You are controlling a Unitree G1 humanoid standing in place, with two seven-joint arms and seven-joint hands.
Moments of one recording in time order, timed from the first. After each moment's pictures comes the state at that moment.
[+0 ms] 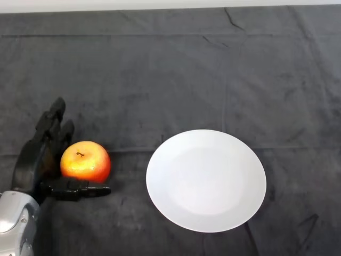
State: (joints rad) left arm -0.34 0.33 0.05 0.81 -0.33 -0.46 -0.38; right arm -0.72 -0.65 -0.77 1.22 0.73 0.72 0.66
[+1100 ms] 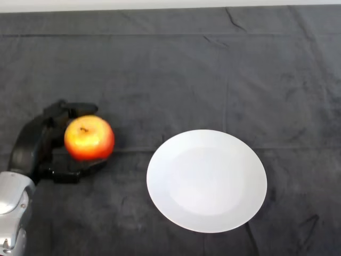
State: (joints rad) left arm -0.34 0.38 0.01 0.60 -0.17 -0.43 -0.18; right arm -0.72 -0.65 -0.77 1.22 0.73 0.72 0.66
